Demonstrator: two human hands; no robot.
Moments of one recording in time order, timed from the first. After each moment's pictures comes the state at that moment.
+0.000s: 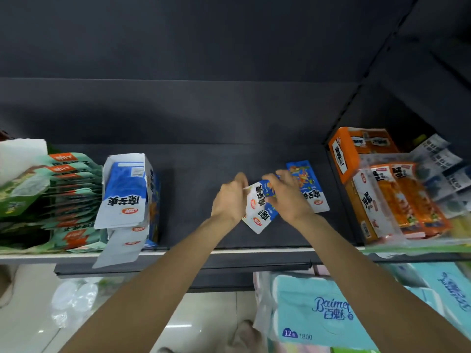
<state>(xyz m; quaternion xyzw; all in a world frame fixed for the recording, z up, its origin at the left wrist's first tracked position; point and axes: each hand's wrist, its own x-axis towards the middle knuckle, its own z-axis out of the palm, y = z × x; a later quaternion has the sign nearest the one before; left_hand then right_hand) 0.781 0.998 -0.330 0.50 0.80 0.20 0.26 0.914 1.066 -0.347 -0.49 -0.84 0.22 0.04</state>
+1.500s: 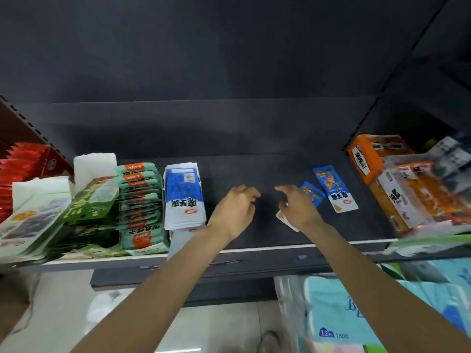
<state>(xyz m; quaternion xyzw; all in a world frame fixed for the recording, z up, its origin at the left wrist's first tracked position) 0.695 0.918 -0.294 0.66 0.69 0.22 0.20 0.852 1.003 -0.329 -0.53 -0.80 0.25 0.09</state>
